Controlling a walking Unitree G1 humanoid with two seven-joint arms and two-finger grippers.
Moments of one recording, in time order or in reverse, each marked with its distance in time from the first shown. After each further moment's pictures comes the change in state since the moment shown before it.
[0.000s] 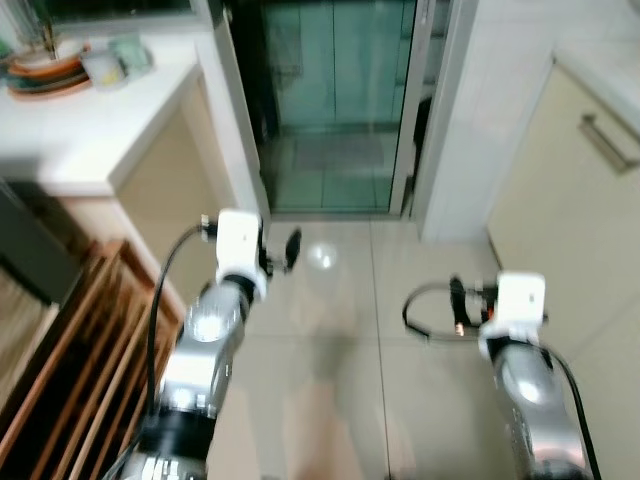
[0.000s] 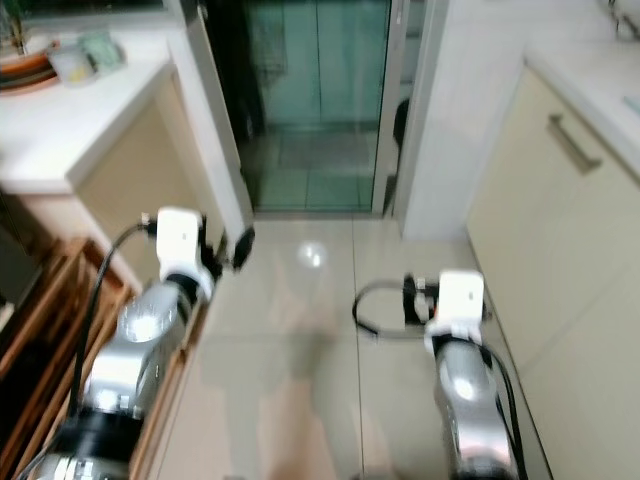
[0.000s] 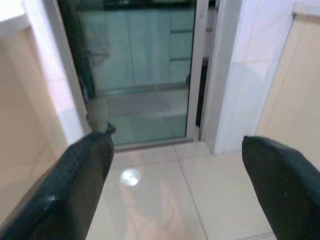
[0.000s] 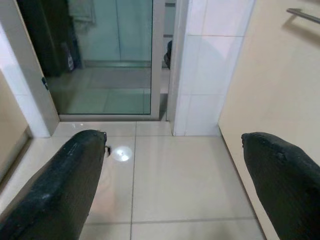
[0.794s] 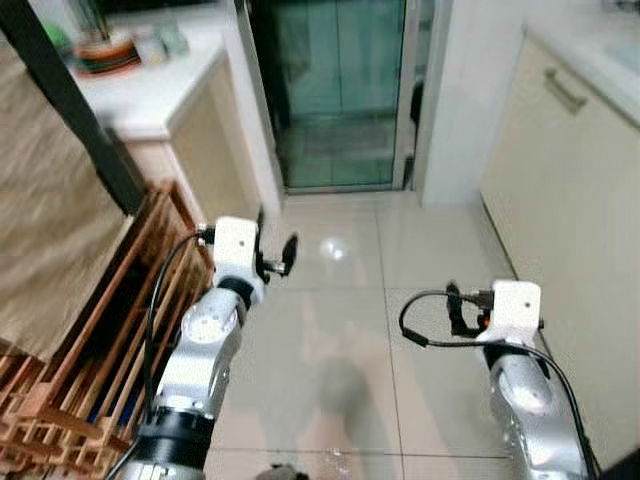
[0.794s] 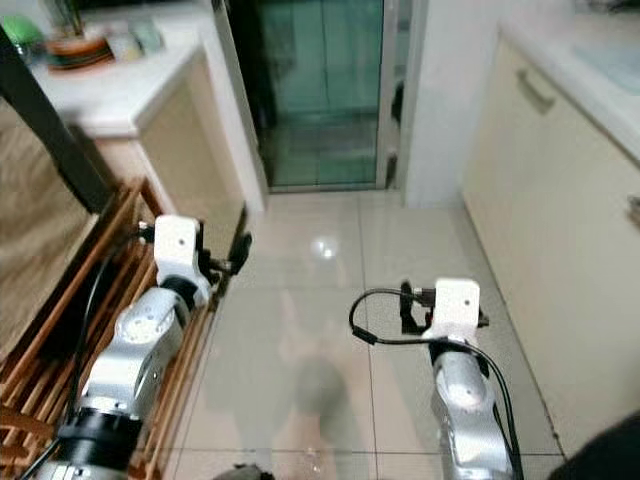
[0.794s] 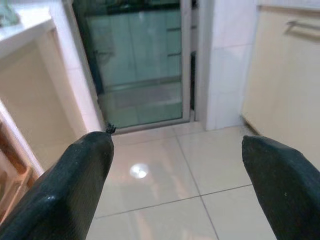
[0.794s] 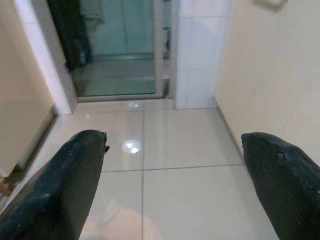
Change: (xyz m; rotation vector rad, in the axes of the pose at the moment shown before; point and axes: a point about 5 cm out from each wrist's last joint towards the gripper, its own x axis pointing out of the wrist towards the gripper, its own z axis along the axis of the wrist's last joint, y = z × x) left arm -0.001 -0.001 -0.003 -0.001 -0.001 -0.002; right arm -0.005 -0.006 -0.006 -0.010 0.018 -0.020
